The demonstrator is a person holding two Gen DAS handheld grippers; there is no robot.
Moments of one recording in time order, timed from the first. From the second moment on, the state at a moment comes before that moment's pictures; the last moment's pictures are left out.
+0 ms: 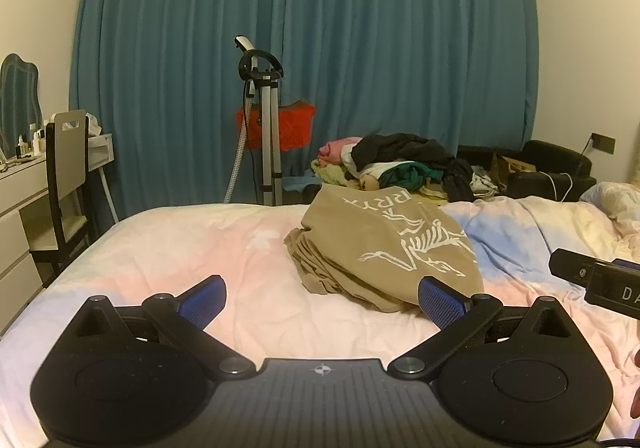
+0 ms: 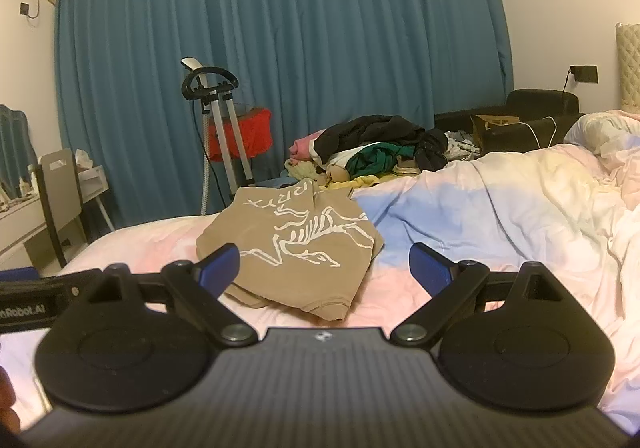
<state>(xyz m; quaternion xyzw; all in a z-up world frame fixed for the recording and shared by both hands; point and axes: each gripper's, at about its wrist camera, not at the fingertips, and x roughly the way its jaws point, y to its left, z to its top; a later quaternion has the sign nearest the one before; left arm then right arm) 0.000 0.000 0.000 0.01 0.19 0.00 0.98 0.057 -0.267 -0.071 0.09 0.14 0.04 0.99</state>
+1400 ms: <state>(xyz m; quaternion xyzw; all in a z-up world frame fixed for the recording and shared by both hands) 0.006 -0.006 -0.007 0.03 0.19 -0.01 0.98 0.058 -0.262 -0.076 0.07 0.14 0.03 0.99</state>
